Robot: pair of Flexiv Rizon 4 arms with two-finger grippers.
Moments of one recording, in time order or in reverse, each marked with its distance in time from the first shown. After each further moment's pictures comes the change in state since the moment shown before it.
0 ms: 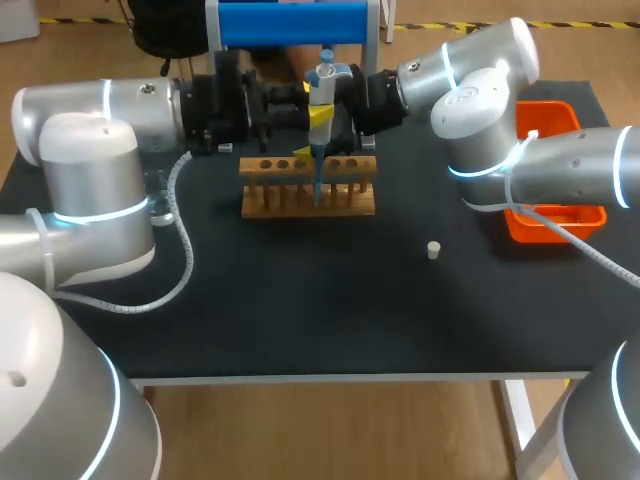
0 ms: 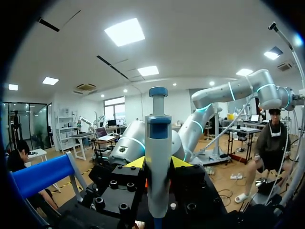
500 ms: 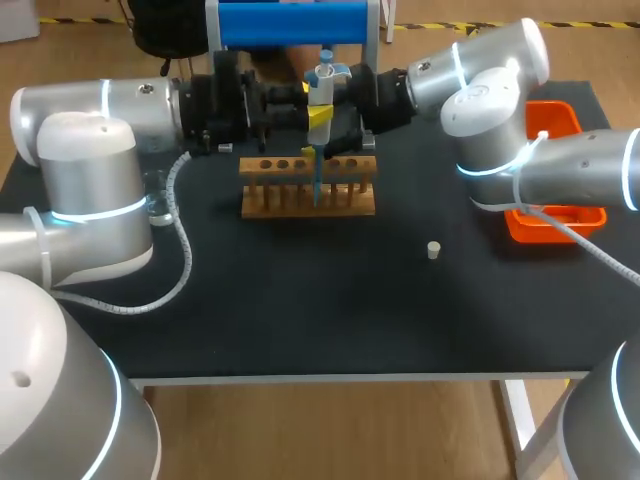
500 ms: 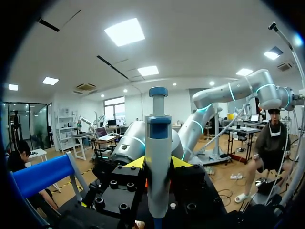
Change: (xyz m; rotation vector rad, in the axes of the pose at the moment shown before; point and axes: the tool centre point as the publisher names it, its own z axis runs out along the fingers) left arm 0.001 0.000 -0.001 -0.001 0.000 0.000; right arm -0.003 -0.005 -0.016 -0.017 -0.006 0.018
